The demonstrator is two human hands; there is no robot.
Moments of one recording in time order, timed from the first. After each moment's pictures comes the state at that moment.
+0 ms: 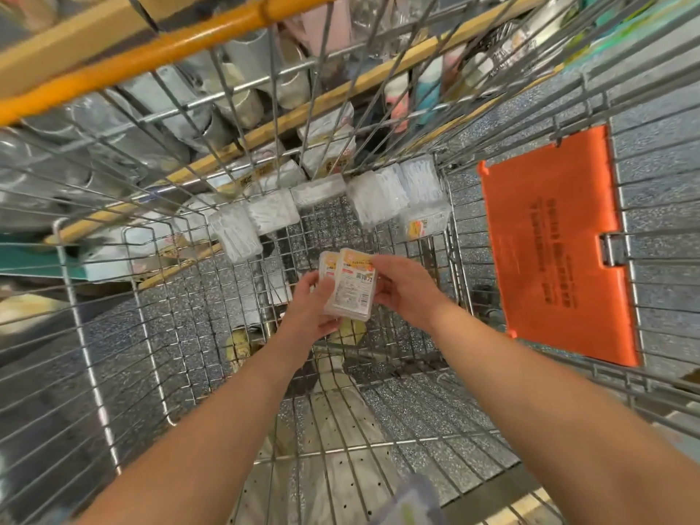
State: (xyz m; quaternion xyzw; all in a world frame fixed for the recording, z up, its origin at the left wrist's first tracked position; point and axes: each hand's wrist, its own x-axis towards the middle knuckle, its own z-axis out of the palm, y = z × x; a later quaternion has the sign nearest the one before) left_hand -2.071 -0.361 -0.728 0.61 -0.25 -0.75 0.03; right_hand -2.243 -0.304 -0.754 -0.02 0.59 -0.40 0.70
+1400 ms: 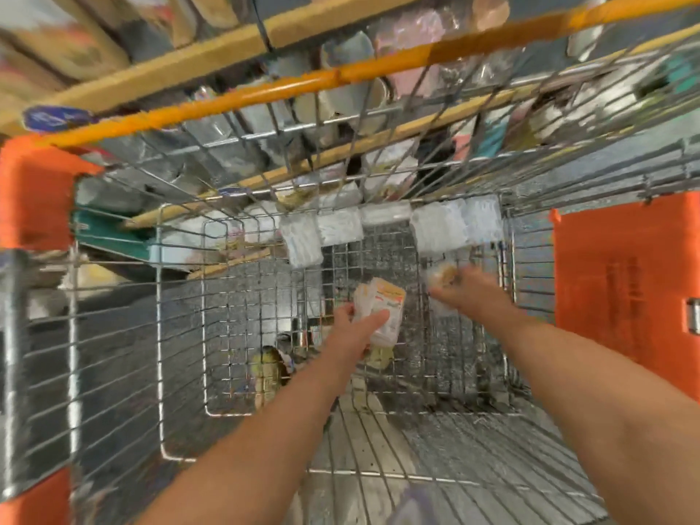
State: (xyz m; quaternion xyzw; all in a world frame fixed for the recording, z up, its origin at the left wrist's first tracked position) left_hand -2.050 -0.355 -0.745 0.66 -0.21 -0.72 -0.01; right_hand -2.280 -0.340 -0.767 -0.38 0.80 0.07 0.45
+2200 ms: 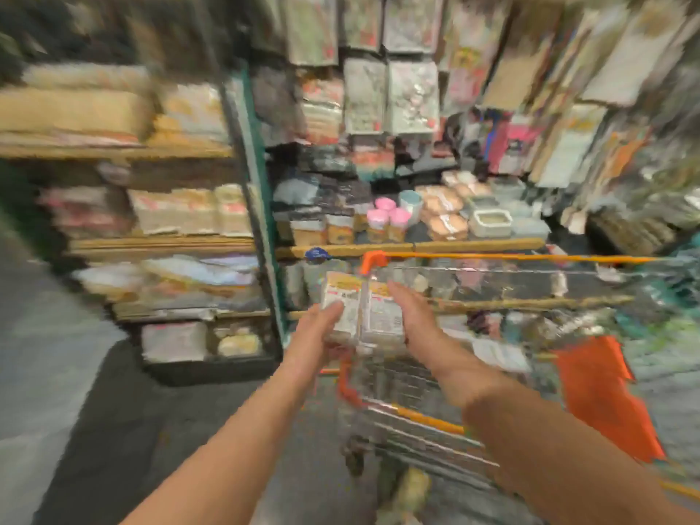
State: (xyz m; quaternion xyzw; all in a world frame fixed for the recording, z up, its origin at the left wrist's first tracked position) left_hand -1.755 -0.296 -0.411 0.53 -0.35 -0.67 0.38; right_hand -1.920 -0.321 -0.405 -0.31 0.60 -0.48 0.56
